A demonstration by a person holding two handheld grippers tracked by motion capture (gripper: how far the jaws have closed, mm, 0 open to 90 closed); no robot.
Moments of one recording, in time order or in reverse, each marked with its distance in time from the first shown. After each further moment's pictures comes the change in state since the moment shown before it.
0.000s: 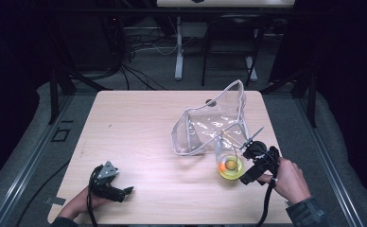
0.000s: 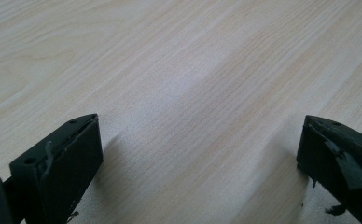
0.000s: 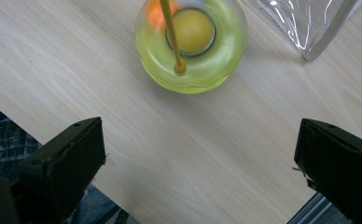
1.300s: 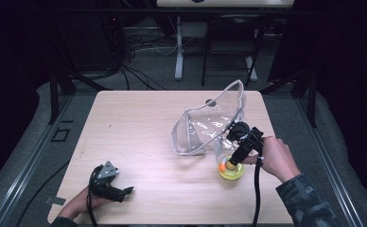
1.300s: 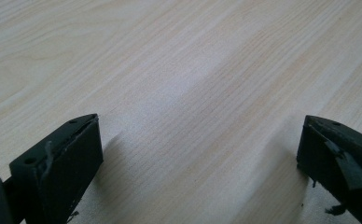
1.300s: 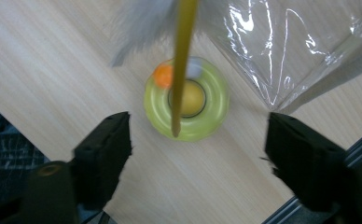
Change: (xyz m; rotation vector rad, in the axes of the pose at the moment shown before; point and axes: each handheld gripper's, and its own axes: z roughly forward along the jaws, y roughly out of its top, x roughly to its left) left arm 0.000 0.000 0.000 0.000 -0.001 0.000; right arm 0.009 0.062 -0.029 0.015 -0.043 -0.160
